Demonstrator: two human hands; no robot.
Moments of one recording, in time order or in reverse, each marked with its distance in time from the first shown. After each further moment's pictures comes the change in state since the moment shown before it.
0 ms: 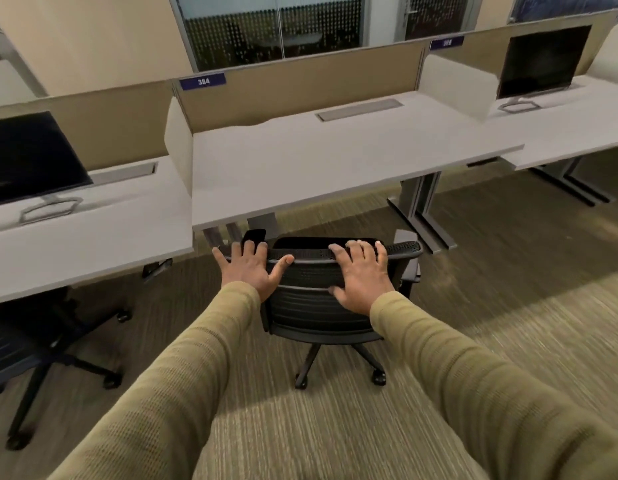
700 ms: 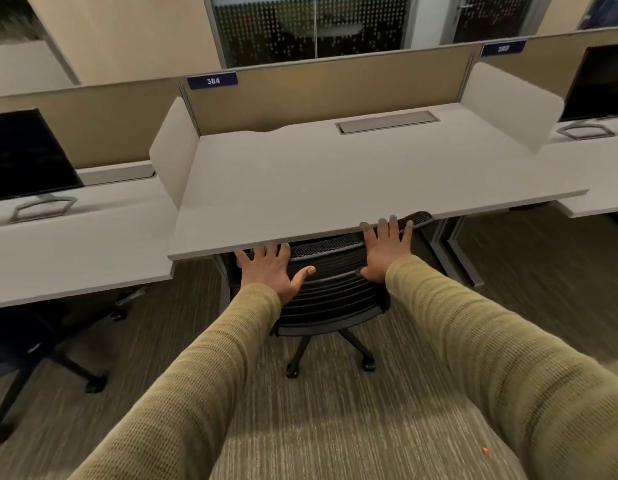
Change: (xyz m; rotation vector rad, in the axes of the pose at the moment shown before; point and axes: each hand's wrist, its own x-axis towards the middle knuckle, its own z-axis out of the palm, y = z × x) left_hand 0.183 0.098 0.007 0.121 -0.047 -0.056; right_hand 0.249 0.159 -0.001 -0.192 -0.342 0.058
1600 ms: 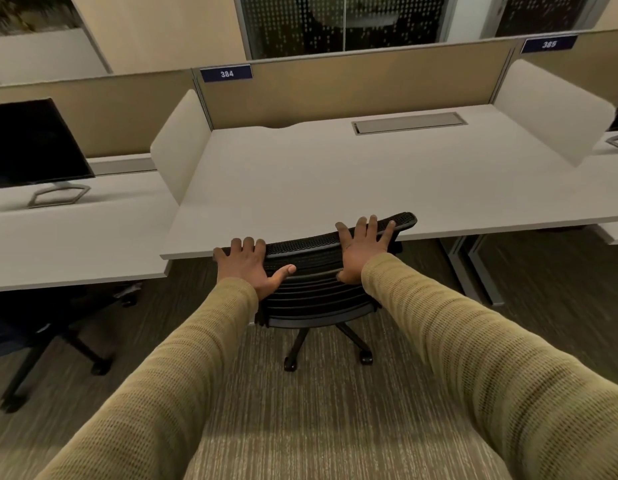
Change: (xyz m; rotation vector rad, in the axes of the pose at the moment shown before) left_hand 0.049 -0.002 -0.003 0.078 -0.027 -0.154; right_hand 0.068 -0.008 -0.012 -0.031 -0.068 -0.127
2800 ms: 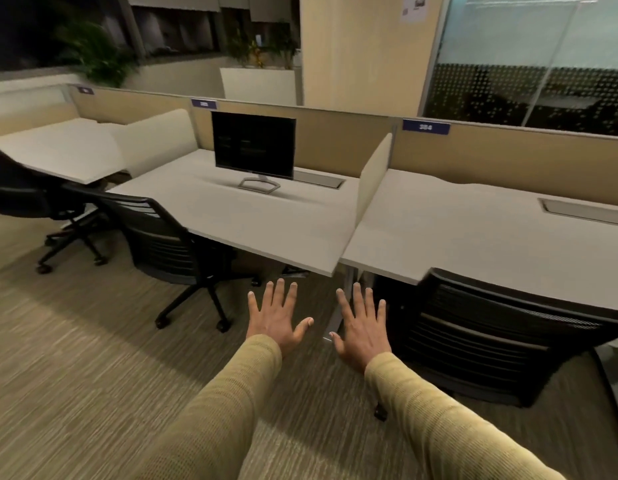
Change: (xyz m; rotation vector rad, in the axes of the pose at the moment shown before) left_hand -0.202 -0.284 0.085 -0.196 -0.043 -0.370; right_hand -0.109 -0.367 0.045 0.138 0.316 -0.520
